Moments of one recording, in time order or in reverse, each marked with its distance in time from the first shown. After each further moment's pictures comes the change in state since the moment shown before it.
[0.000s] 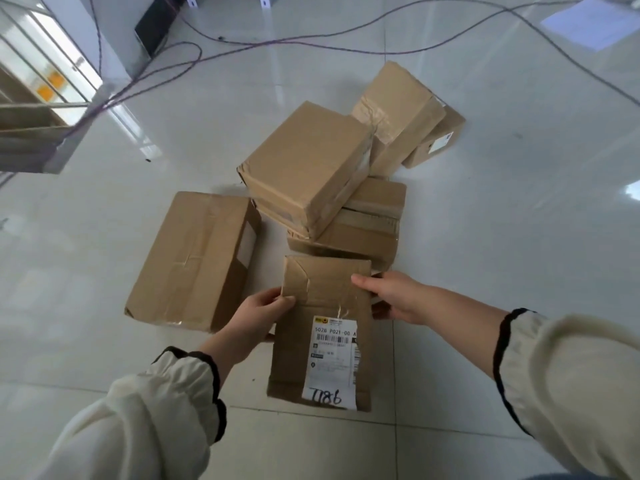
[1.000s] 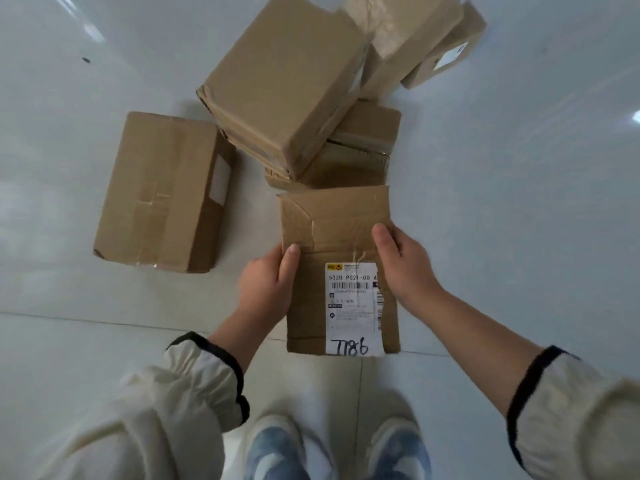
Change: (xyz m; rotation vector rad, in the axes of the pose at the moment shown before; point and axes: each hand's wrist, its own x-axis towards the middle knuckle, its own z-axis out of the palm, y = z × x) left_hand -0.039 0.014 0.053 0.375 0.247 0.257; right_hand -0.069 0.013 0.002 -0.230 0.376 -0.278
